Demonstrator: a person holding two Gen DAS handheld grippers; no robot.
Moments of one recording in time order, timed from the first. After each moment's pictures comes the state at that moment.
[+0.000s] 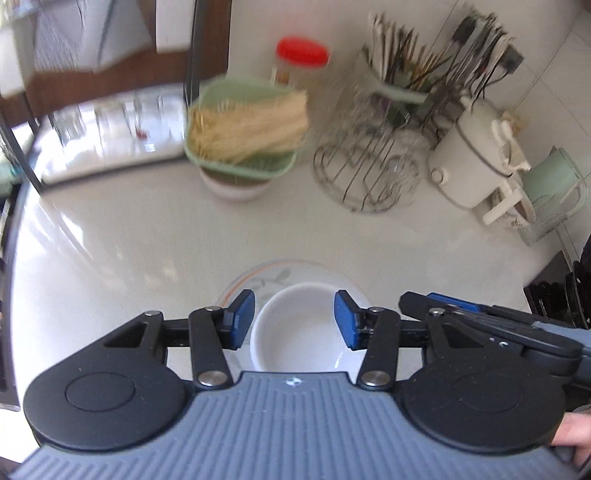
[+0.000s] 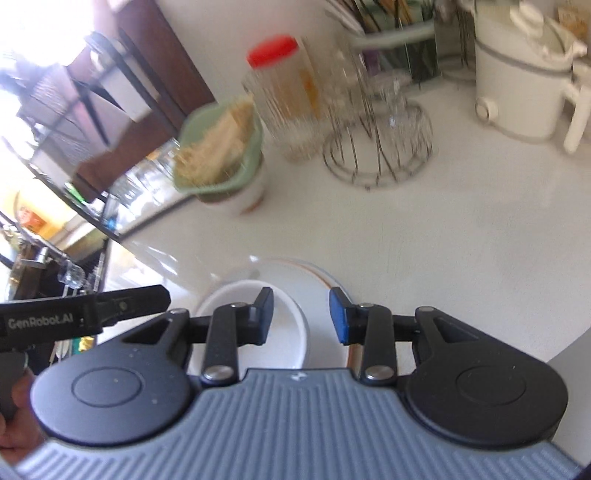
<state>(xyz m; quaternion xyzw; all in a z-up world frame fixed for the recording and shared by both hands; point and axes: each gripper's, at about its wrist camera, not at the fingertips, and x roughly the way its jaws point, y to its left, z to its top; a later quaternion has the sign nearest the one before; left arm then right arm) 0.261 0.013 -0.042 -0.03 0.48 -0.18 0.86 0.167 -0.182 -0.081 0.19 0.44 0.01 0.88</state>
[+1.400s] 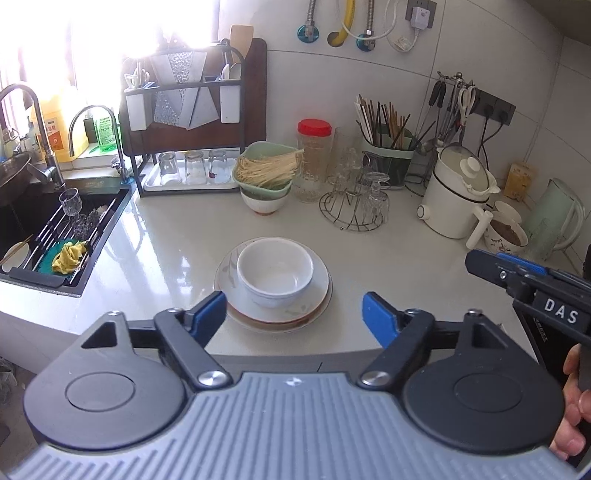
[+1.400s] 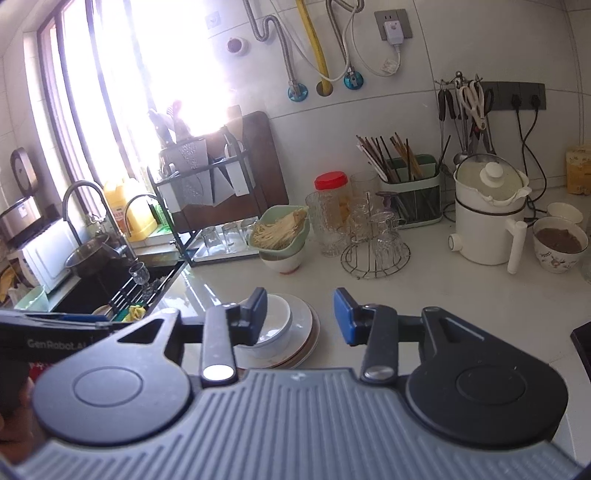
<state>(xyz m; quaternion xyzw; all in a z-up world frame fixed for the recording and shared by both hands) -0.032 -0.049 0.043 -0.03 0.35 -0.05 0.93 -0.039 -0.265 0.019 0.10 0.25 0.12 0.96</state>
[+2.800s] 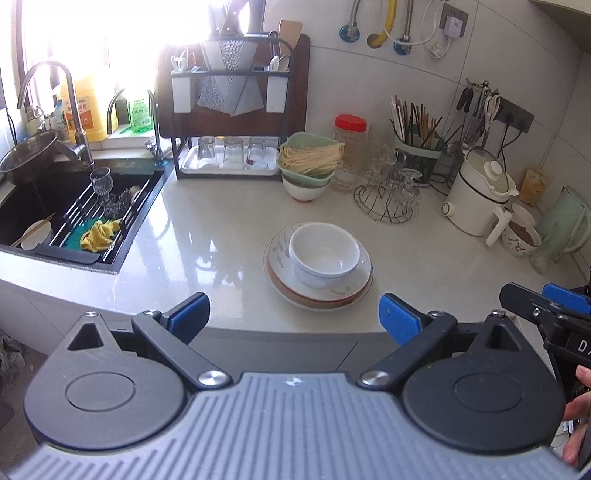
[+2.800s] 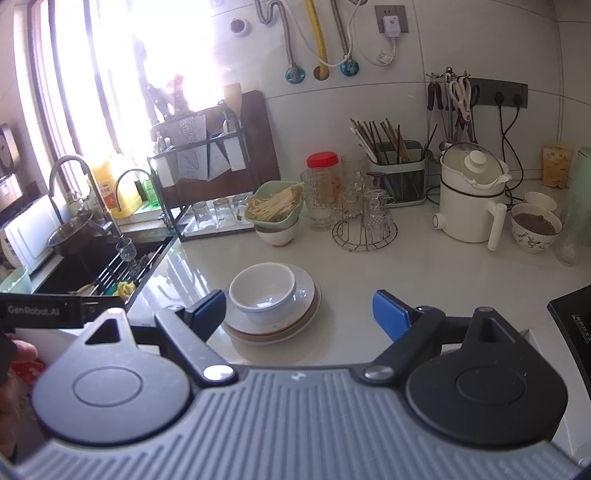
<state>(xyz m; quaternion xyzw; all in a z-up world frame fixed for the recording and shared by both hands) -0.064 0.021 0.043 -0.05 0.37 -0.02 0.93 -0.082 -0.217 0.022 0.07 0.29 0.07 0.95</state>
